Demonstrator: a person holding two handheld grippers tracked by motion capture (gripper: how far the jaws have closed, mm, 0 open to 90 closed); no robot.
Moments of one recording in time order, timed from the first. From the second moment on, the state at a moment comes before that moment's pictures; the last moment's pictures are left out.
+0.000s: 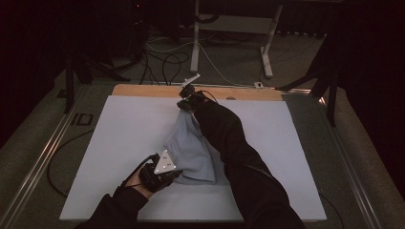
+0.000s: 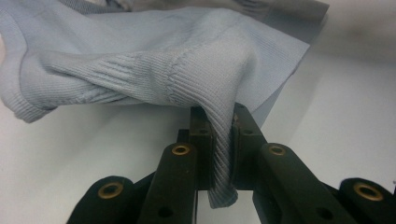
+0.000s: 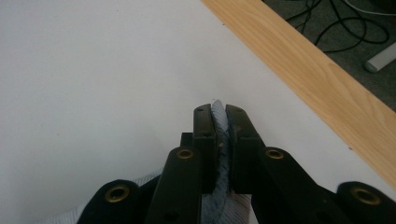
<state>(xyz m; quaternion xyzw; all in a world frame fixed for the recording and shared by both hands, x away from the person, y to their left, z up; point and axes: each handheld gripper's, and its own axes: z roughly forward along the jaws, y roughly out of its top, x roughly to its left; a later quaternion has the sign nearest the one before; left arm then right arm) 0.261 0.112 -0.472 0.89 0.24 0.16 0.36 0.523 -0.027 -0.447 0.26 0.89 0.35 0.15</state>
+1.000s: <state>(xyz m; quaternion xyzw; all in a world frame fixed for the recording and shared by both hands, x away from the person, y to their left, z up) 0.273 0.058 -0.454 0.91 0.17 0.16 0.35 0.517 -0.096 -0.430 0.29 0.86 0.39 0.14</state>
